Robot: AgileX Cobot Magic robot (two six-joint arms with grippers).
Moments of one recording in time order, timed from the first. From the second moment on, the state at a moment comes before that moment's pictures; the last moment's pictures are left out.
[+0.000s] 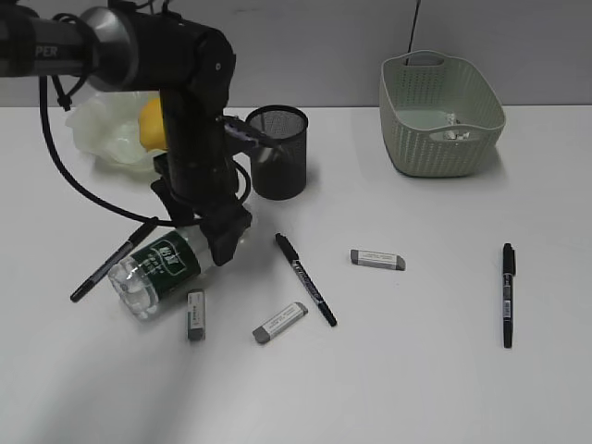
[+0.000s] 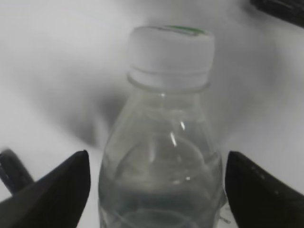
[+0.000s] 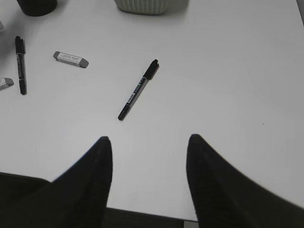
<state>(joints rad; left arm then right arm) -0.55 2.27 -1.78 0.05 1.21 0.20 0.25 0.18 -0.55 -0.07 1.01 0.06</state>
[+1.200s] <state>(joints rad) -0.55 2.16 -1.78 0.06 1.21 0.16 0.25 0.18 -0.54 -0.07 1.01 0.06</state>
